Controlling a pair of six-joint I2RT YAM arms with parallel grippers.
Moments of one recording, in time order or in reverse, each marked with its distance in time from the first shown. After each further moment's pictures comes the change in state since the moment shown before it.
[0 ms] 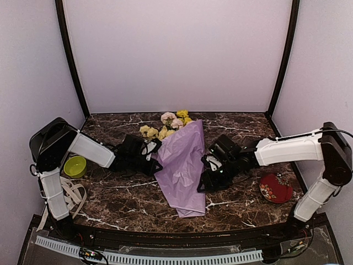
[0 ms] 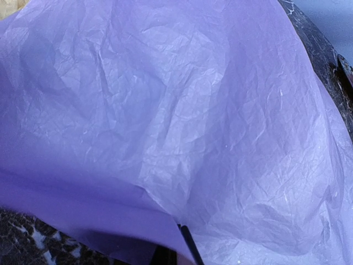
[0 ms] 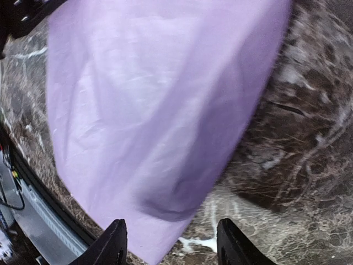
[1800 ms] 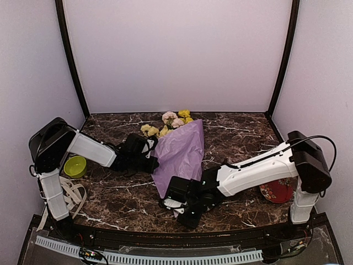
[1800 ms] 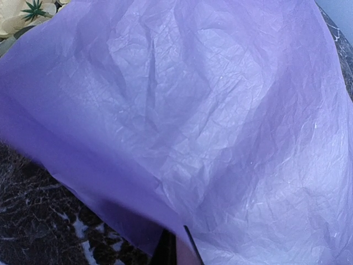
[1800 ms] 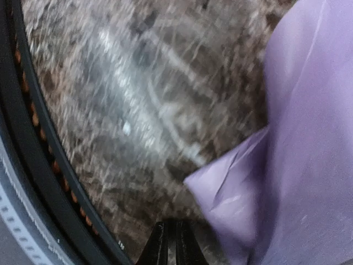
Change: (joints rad) left arm -0.025 -0.013 0.026 -0.060 -0.207 -0.123; right arm 0.422 0.309 0.266 -0.137 0.208 -0.444
